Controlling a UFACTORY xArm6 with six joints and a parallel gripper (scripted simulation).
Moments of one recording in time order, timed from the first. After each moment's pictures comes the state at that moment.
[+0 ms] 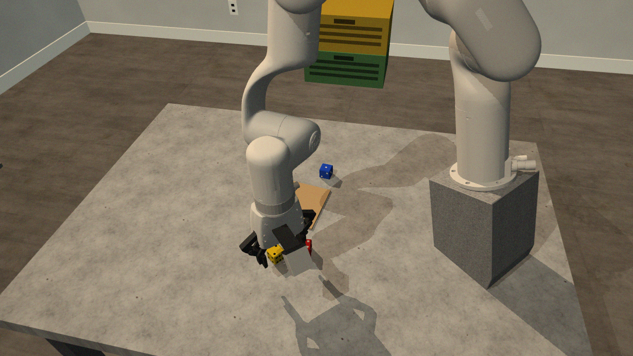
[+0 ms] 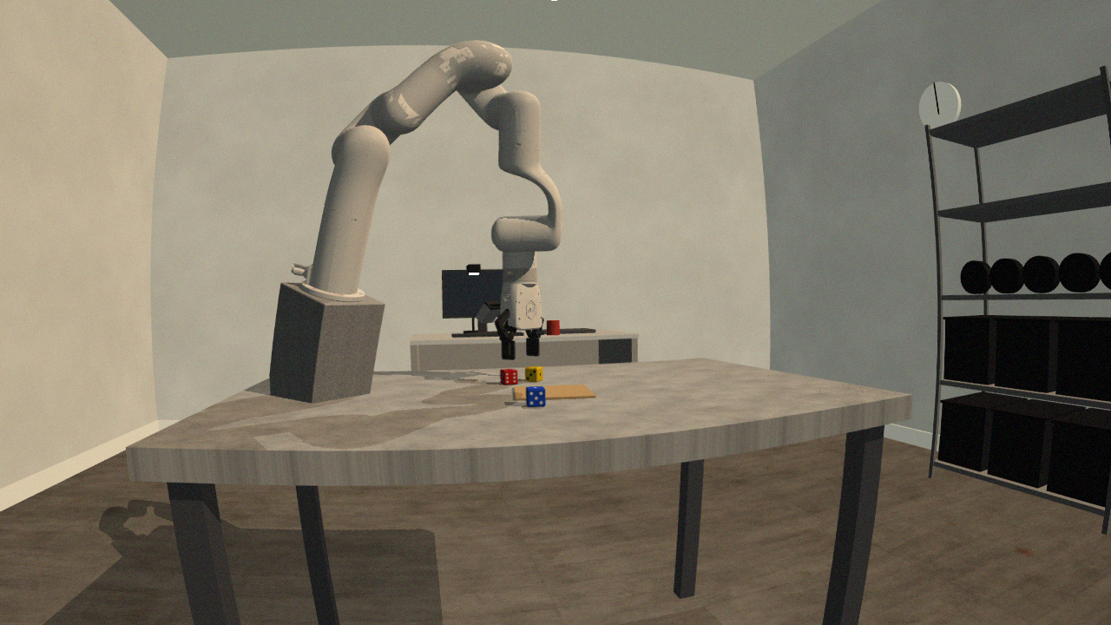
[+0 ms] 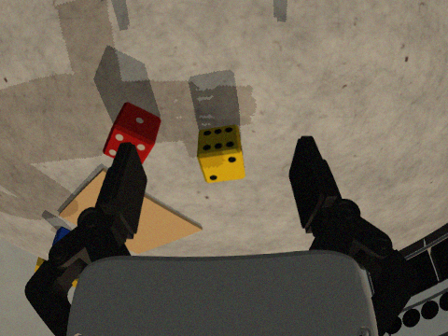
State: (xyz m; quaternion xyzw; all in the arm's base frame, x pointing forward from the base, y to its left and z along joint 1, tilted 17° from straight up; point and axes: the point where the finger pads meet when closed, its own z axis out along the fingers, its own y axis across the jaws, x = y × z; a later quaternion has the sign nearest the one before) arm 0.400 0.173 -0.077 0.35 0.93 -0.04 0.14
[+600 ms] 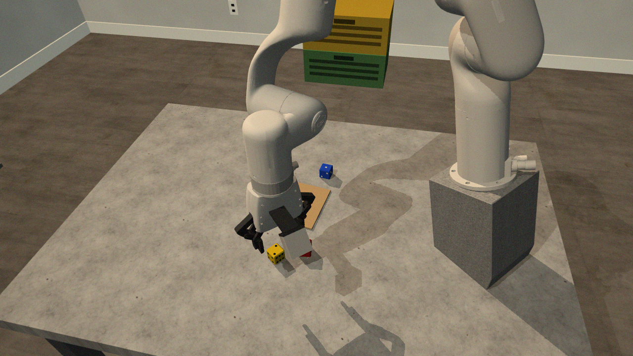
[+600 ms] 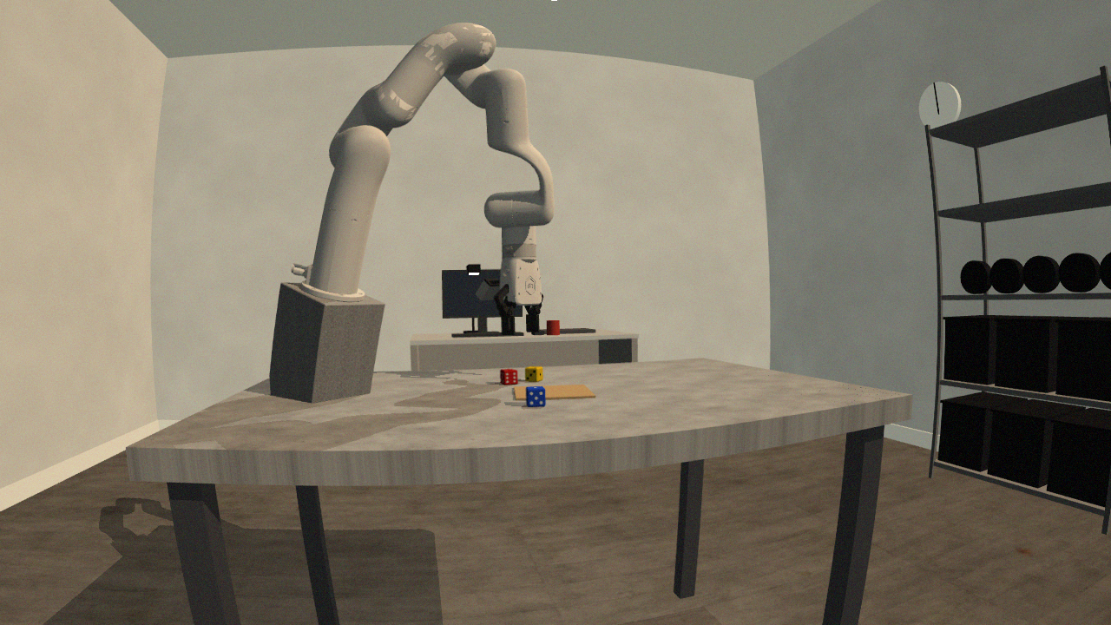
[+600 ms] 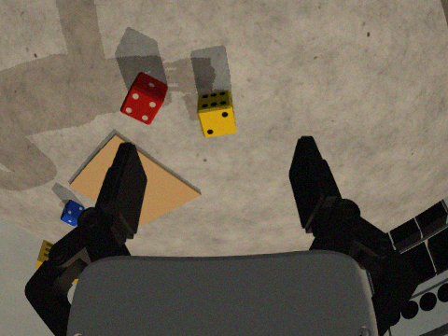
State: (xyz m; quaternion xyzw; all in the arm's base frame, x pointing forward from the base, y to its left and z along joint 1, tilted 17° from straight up) arm 0.389 0.184 -0.027 0.35 0.92 -0.04 0.15
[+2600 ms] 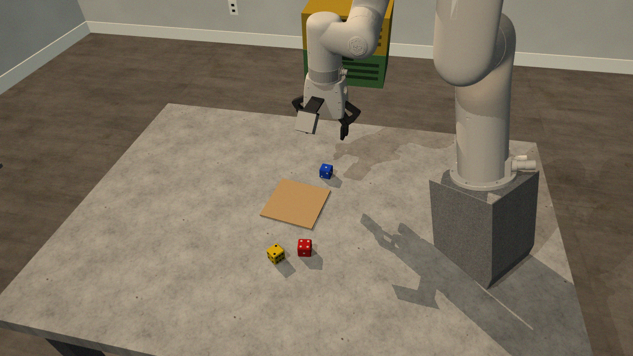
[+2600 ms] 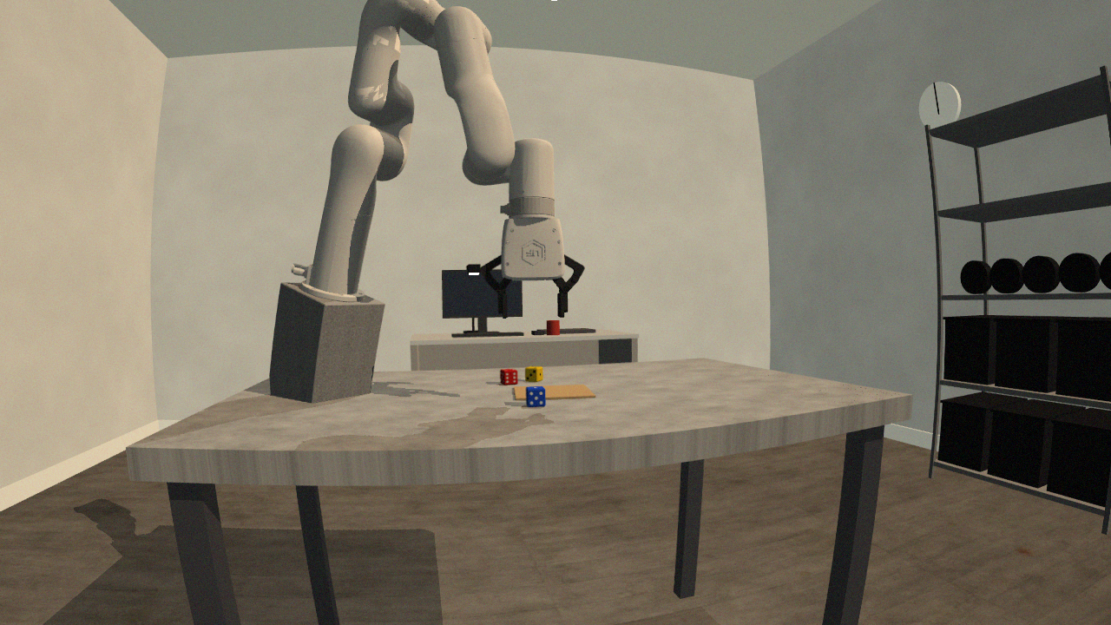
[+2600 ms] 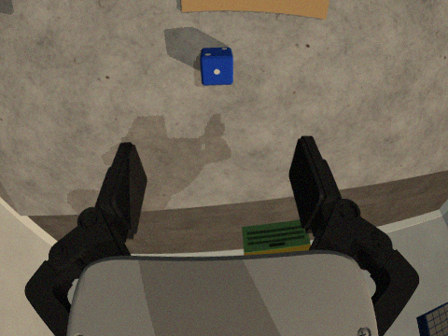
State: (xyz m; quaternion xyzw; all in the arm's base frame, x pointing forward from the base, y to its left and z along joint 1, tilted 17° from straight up) arm 0.359 -0.117 0.066 0.72 0.68 0.02 0.15
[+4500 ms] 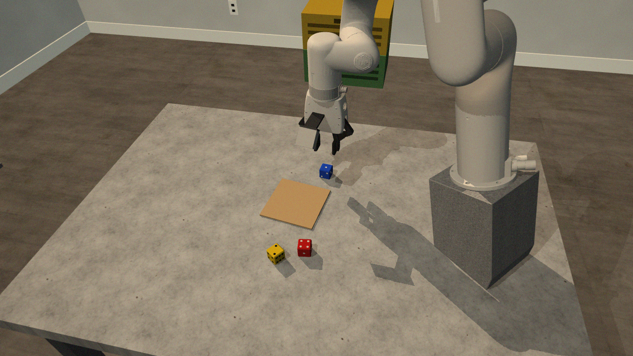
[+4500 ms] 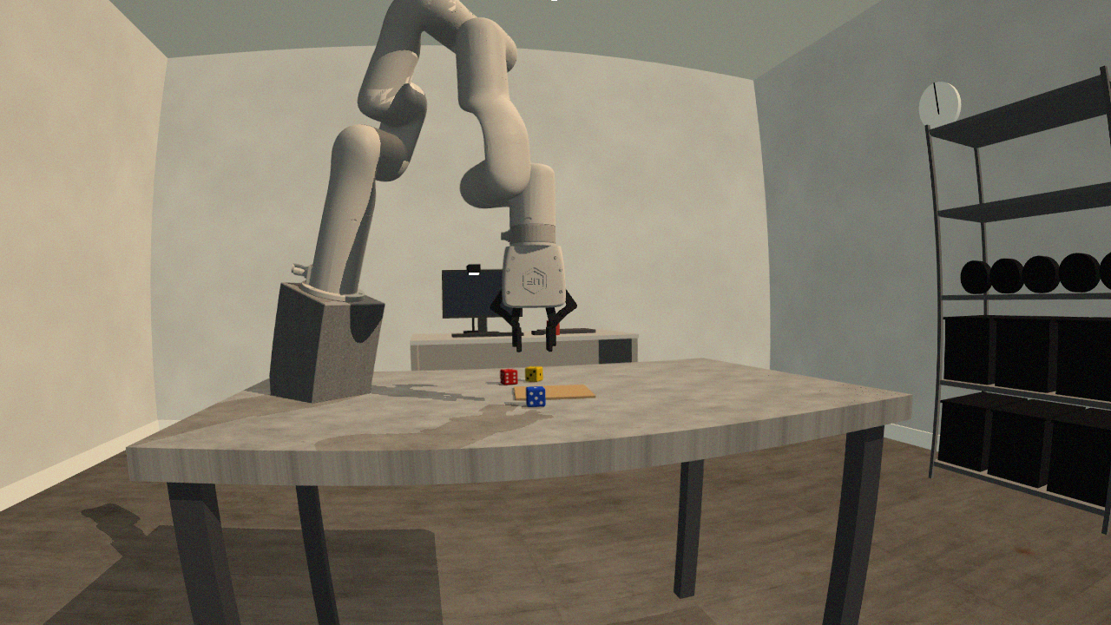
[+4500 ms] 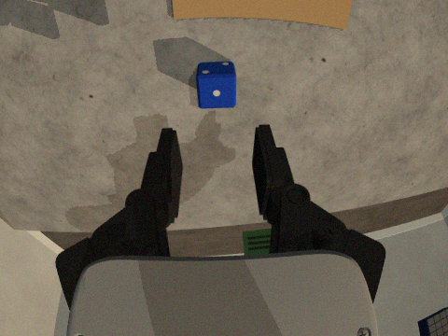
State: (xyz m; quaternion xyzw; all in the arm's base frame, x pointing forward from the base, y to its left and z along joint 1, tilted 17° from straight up) arm 0.370 -0.127 0.024 0.72 0.68 0.02 0.15
